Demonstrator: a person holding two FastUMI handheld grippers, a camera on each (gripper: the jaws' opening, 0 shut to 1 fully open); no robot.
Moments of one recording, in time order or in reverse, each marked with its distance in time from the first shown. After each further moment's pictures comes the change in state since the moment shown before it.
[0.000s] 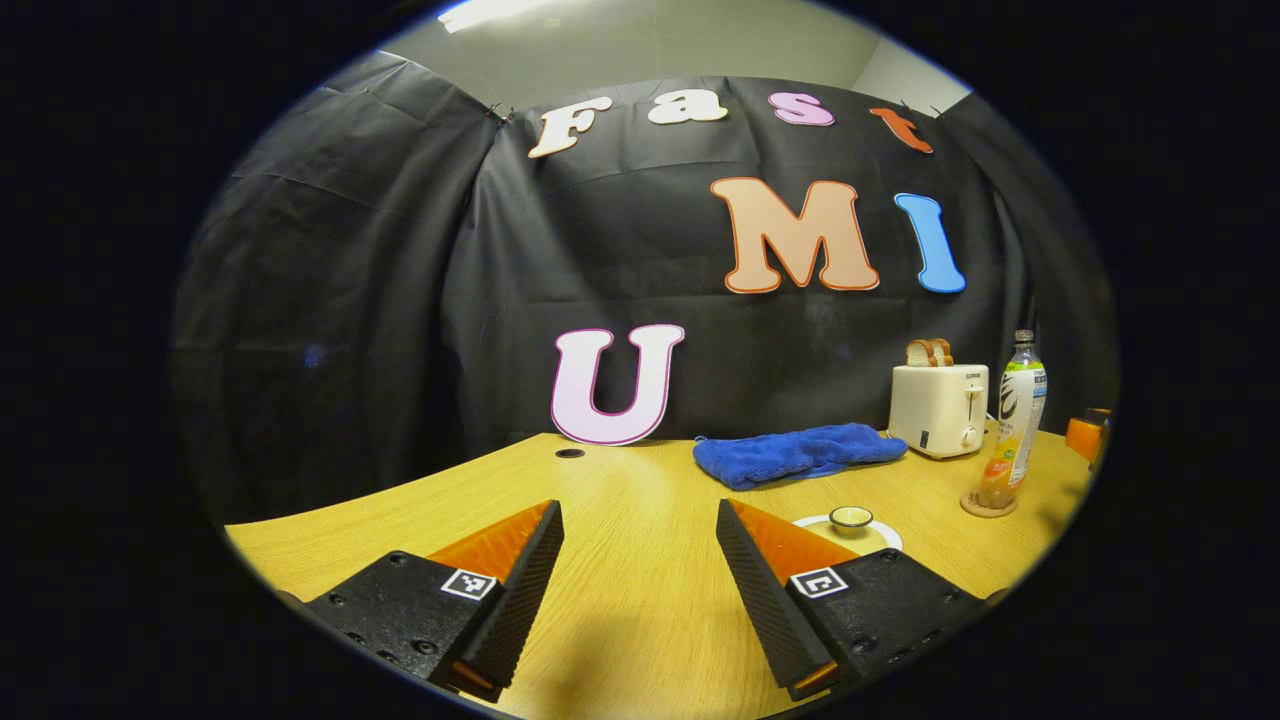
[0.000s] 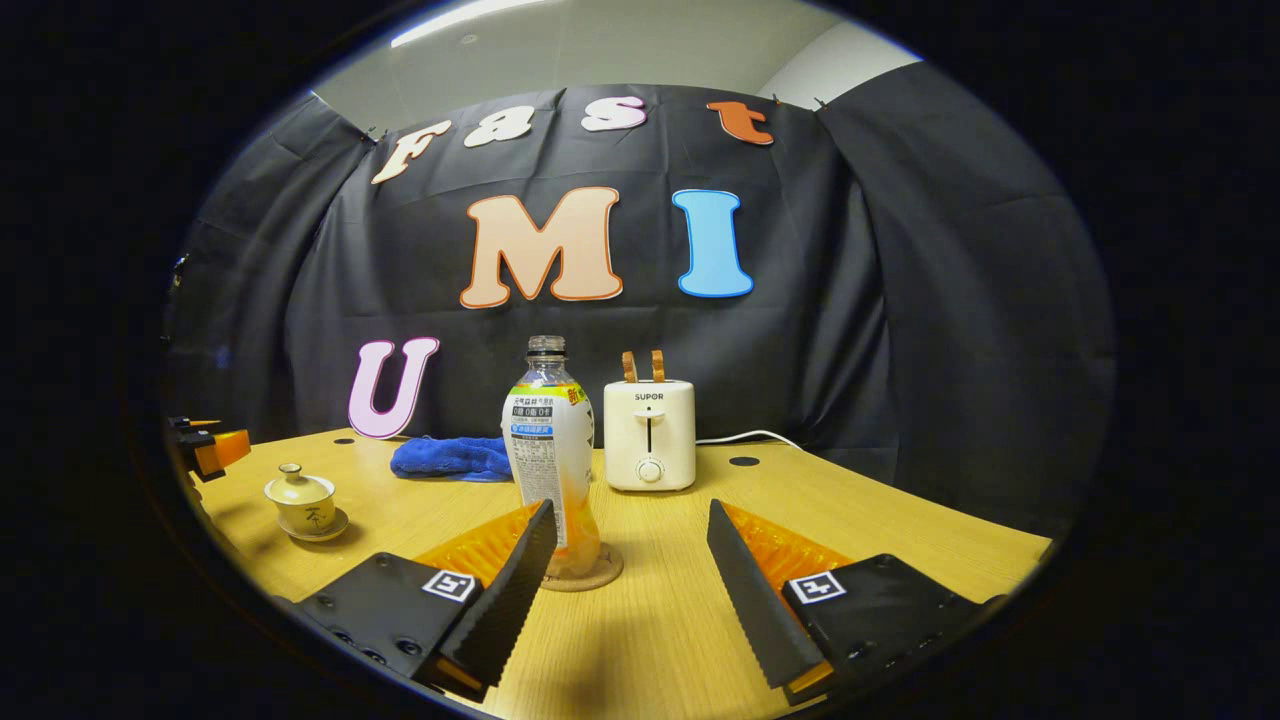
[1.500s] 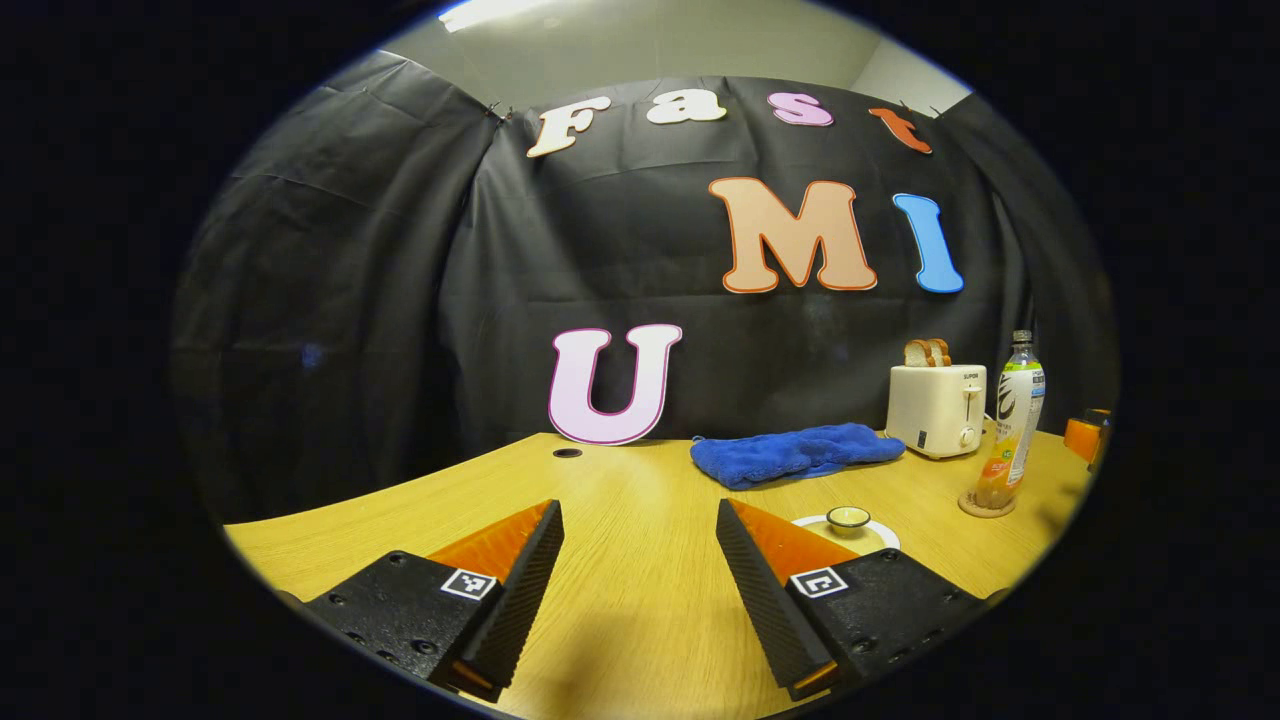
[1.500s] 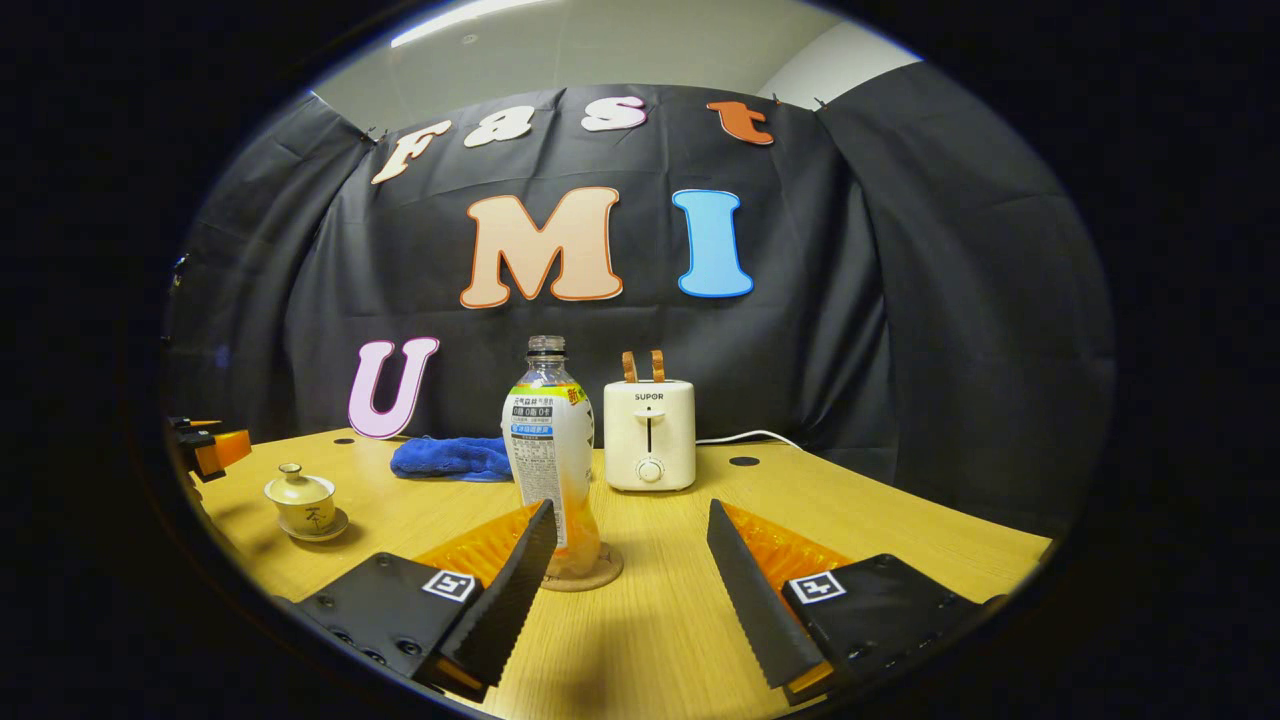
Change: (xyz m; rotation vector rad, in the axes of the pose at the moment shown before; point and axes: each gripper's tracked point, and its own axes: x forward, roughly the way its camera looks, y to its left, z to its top) left arm 0.000 -0.001 0.000 -0.001 0.000 -0.007; right arm 0.000 0.000 0.000 0.000 0.000 0.000
